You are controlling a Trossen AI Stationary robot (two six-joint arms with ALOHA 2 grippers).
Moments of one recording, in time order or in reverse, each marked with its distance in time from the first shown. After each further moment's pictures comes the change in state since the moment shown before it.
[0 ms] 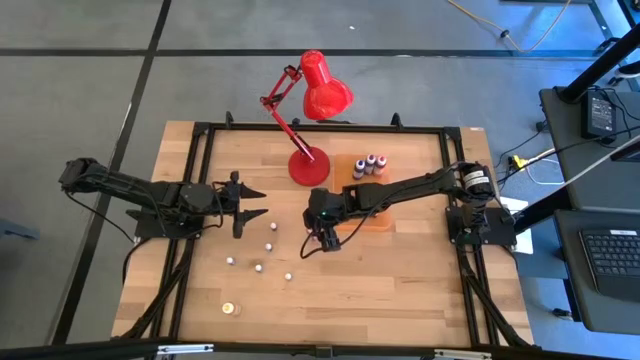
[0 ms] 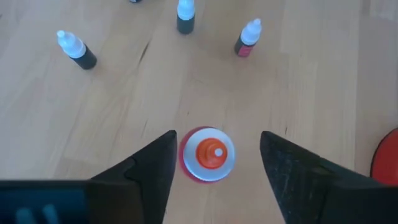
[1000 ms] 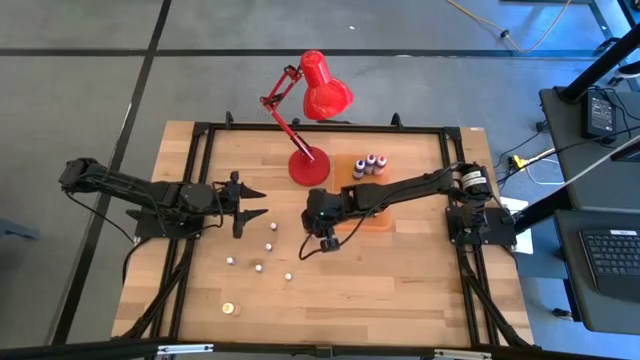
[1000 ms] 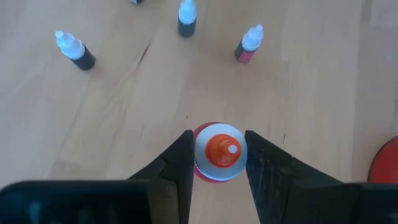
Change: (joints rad) left arm 0.000 0.000 0.000 0.000 0.000 0.000; right arm 0.001 0.014 0.020 0.000 0.001 -0.030
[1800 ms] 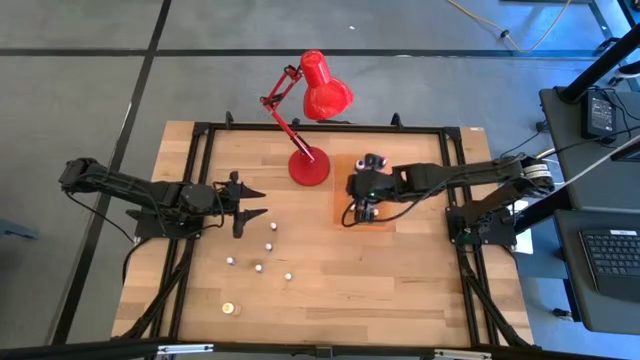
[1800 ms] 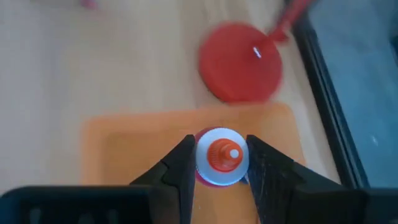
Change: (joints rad) left arm 0.000 0.000 0.000 -0.021 -0.012 -0.007; right arm -0.048 -0.475 -0.268 -0.239 0.422 0.181
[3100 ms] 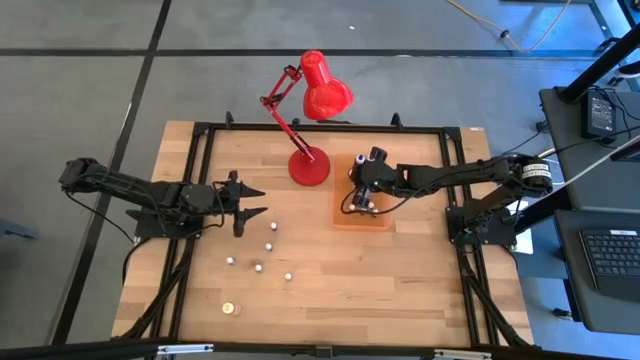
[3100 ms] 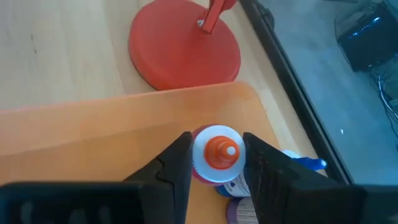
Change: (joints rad) left arm 0.000 0.000 0.000 0.000 -0.026 0.000; right arm -0.174 0.008 -0.361 0.548 0.040 -0.102
